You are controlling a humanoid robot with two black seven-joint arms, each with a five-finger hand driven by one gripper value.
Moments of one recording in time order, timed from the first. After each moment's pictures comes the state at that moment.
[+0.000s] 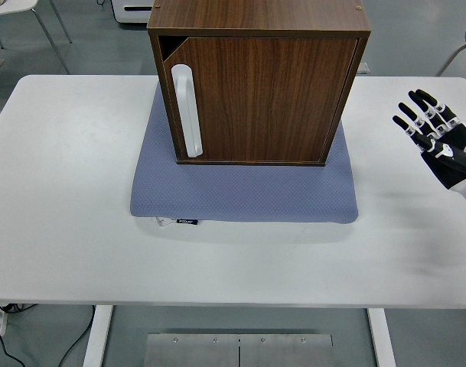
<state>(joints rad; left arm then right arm) 0.15 0.00 -0.17 -0.16 0.09 0.12 -0.04 0.27 -0.40 1.31 1.10 -0.49 0.61 0.27</state>
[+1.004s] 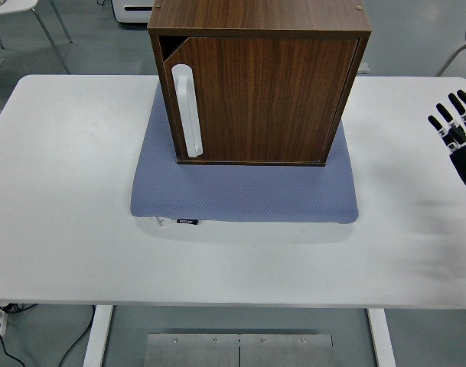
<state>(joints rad) 0.15 0.00 -0.17 -0.16 0.09 0.12 -0.04 0.26 -0.40 1.36 0.99 -0.41 0.59 0.32</state>
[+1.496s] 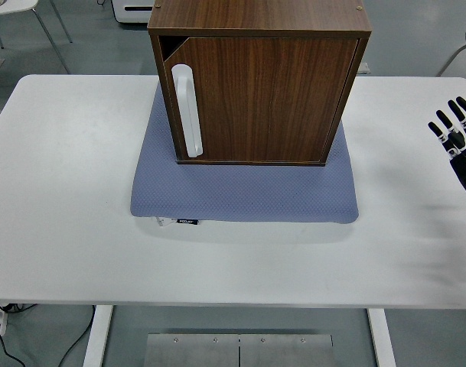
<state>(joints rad) 0.15 0.00 -0.17 -0.16 0.09 0.12 -0.04 0.26 -0.40 1.35 0.96 -0.41 0.59 0.32</state>
